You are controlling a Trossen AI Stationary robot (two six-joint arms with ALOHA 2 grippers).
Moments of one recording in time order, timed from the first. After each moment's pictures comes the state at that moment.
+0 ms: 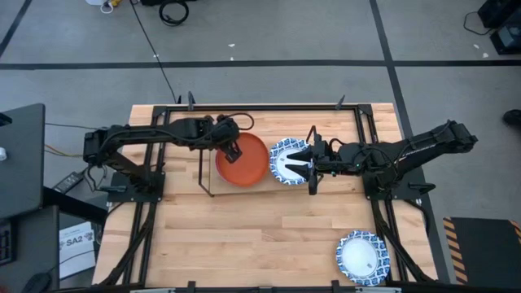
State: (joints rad) left arm 0.19 1.49 1.24 -0.81 -0.42 -0.38; right arm 0.23 1.09 0.85 0.05 0.39 0.27
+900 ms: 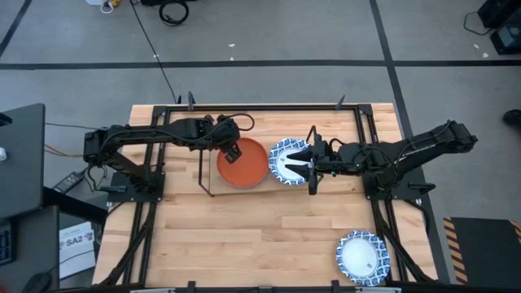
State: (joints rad) left arm 0.19 1.49 1.24 -0.81 -0.42 -0.37; right arm 0.23 1.09 0.85 0.05 0.39 0.27
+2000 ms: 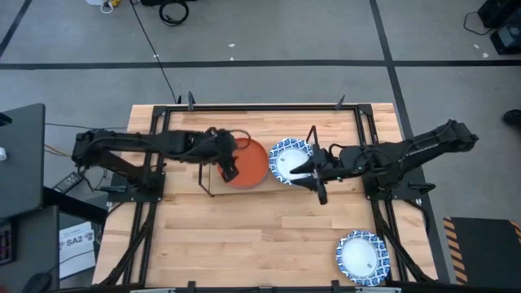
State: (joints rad) left arm 0.00 1.38 1.24 -0.77 -0.35 -0.37; right arm 0.26 1.06 0.85 -0.05 0.20 0.33
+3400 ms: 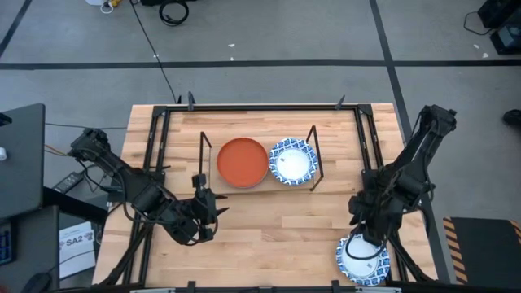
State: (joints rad) left arm -0.68 1.36 1.24 -0.72 -0.79 -0.44; right arm 0.96 0.97 0.74 -0.77 0.18 1.20
